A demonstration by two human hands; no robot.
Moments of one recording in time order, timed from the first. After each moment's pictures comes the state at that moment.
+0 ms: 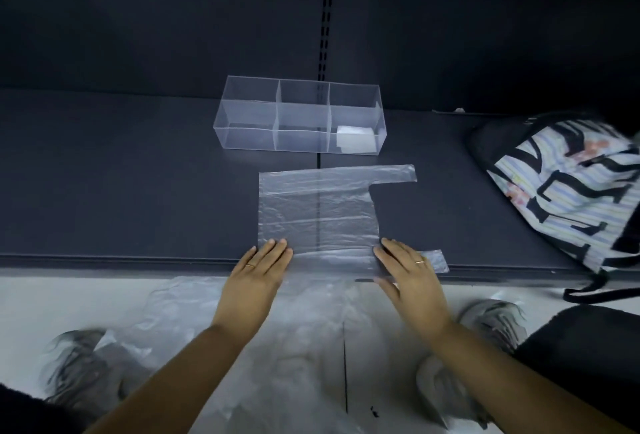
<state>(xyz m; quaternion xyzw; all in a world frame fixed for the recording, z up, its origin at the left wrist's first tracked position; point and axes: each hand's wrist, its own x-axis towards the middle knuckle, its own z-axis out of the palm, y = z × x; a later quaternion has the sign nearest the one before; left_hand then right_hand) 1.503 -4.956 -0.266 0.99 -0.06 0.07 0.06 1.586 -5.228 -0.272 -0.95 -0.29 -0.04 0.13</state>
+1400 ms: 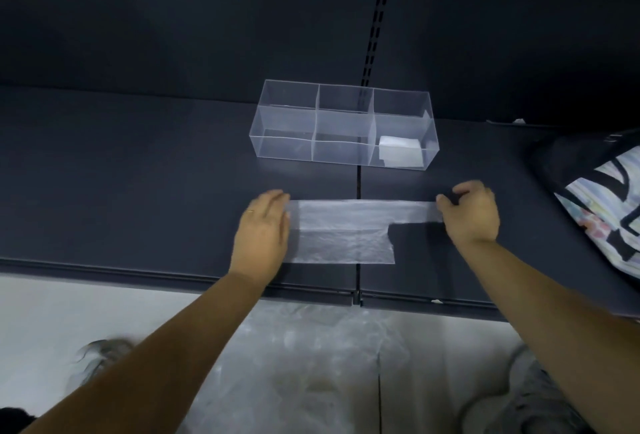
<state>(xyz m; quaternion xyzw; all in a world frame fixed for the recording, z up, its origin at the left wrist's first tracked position) 1.587 -4.896 -0.254 0.96 0.10 0.18 0.19 1.731 -5.172 -0.240 -0.95 0.10 -0.02 0.31</state>
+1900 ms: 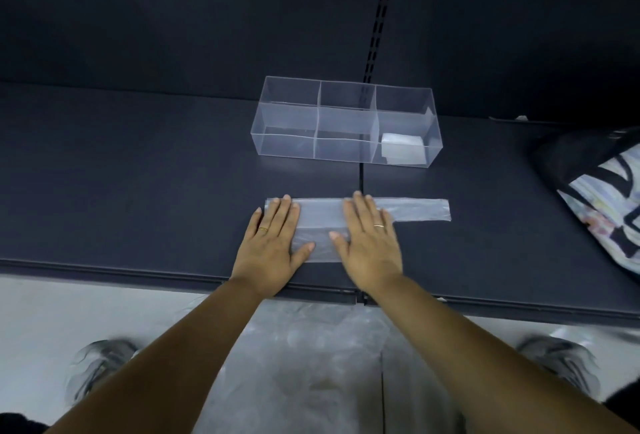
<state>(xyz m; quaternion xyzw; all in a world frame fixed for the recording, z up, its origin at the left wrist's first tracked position) 1.578 -4.889 -0.289 1.00 0.04 -0.05 0.05 1.652 -5.070 -0.290 -0.96 -0.24 0.09 0.08</state>
